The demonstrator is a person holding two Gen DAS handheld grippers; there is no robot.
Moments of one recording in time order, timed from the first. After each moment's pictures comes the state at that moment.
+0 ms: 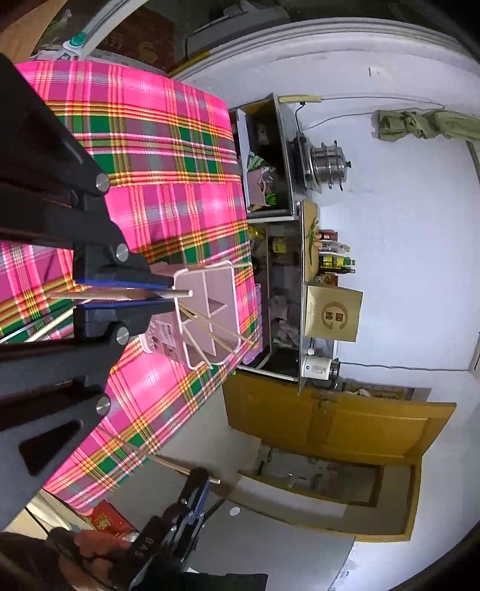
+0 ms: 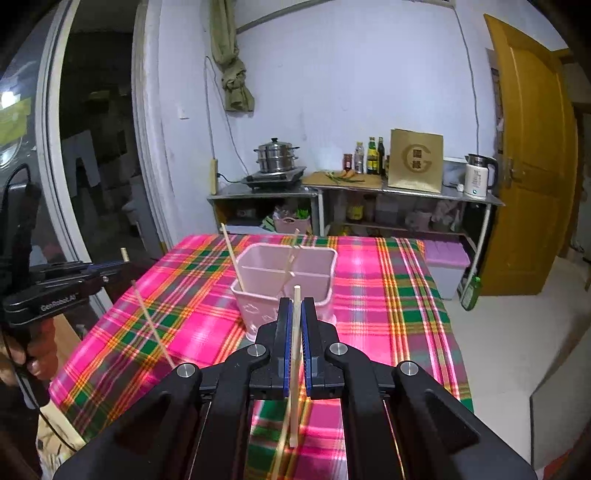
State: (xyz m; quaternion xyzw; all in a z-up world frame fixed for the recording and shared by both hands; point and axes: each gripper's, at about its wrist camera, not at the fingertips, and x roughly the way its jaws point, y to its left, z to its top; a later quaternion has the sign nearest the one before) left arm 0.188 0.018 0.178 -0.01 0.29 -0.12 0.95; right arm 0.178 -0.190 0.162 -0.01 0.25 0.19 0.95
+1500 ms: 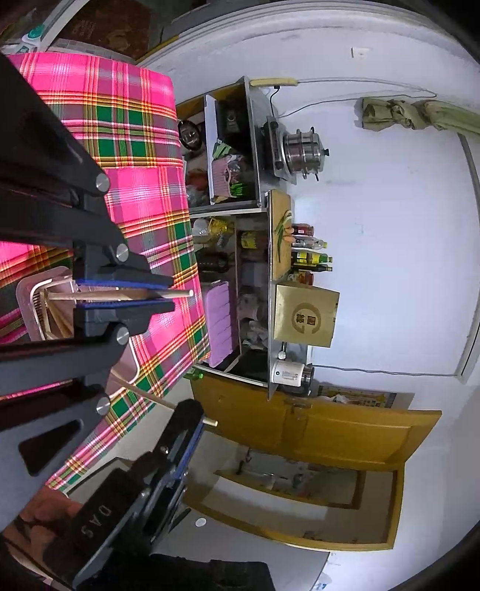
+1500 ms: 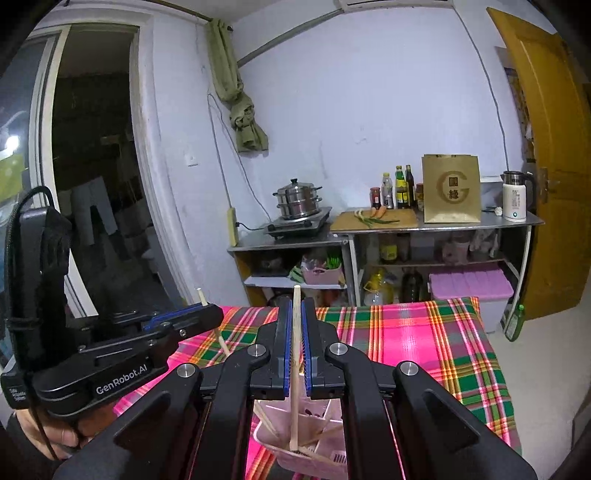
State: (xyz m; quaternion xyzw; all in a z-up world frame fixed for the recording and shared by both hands) left arm 0.329 0.012 0.204 -0.02 0.26 -0.13 0.96; right arm 0.319 -0.130 0.194 0.05 0.20 0.23 0.95
